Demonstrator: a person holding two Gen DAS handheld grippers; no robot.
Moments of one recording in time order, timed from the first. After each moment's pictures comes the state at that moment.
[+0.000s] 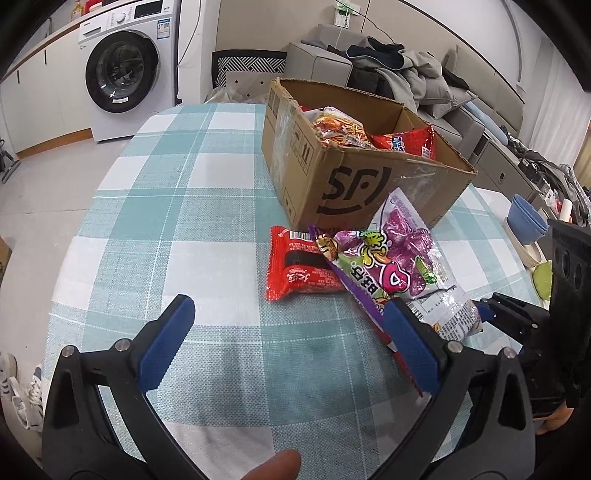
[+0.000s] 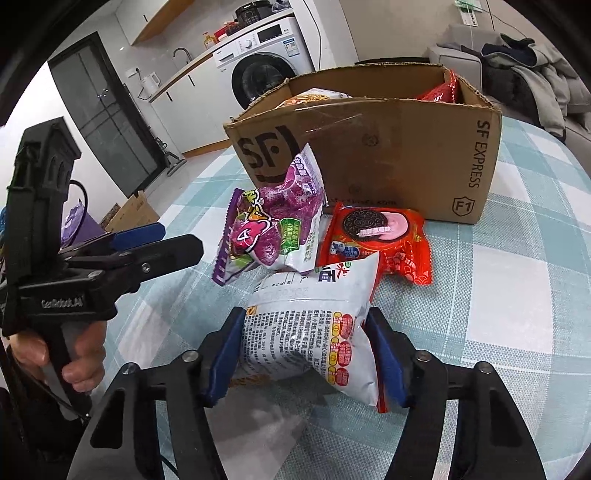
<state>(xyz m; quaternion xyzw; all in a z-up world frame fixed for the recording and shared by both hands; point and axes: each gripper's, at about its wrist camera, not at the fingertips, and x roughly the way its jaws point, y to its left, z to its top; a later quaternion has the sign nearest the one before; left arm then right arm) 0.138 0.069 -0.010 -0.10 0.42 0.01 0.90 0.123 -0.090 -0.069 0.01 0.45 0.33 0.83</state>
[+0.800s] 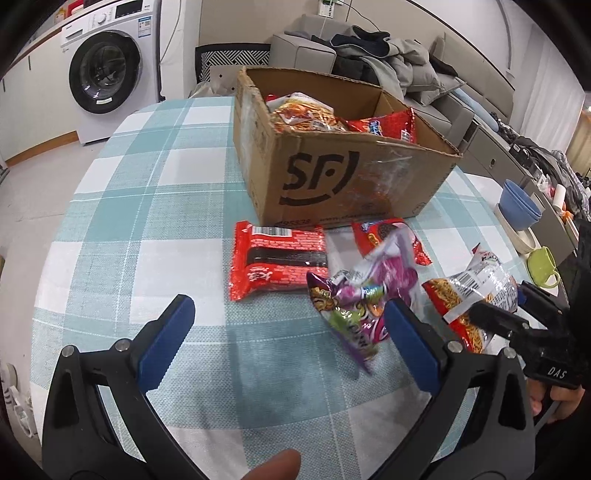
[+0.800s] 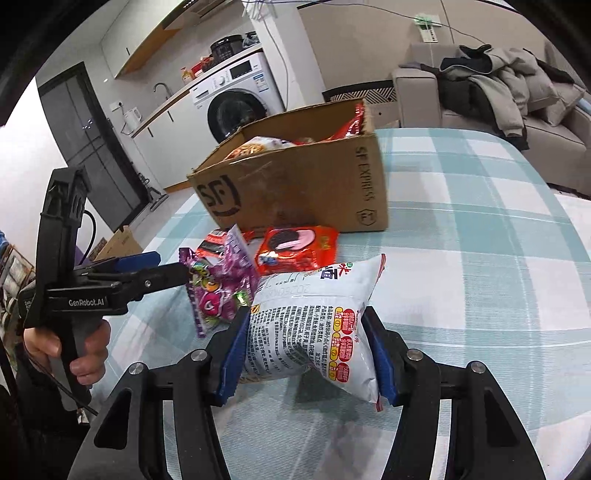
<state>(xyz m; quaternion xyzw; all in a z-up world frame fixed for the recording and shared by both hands) 0.150 0.045 -0.017 -0.09 0.44 -0.02 0.89 0.102 -0.170 -0.046 0.05 0.40 0.28 0.87</state>
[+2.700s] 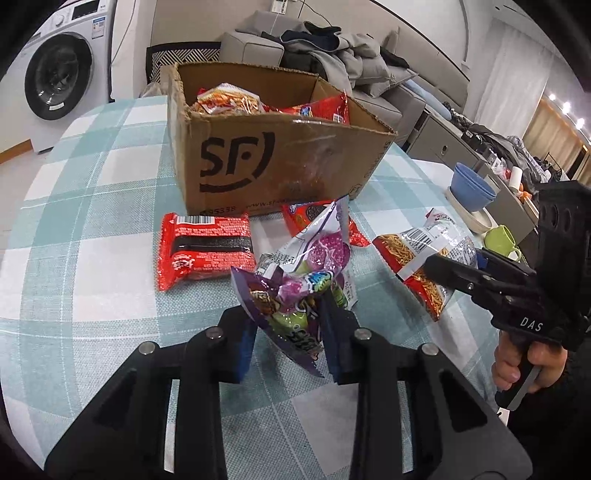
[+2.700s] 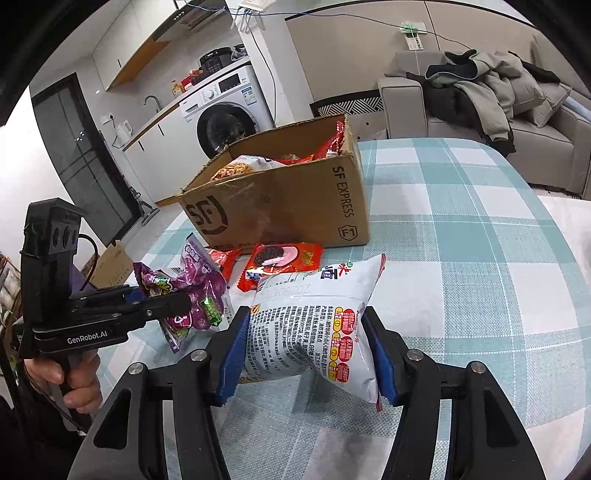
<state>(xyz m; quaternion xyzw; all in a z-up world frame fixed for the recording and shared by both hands) 0.131 0.032 -0.017 -0.10 0.43 -0.12 0.89 0.100 -0.181 -0.039 0.06 0.39 0.26 0.88</state>
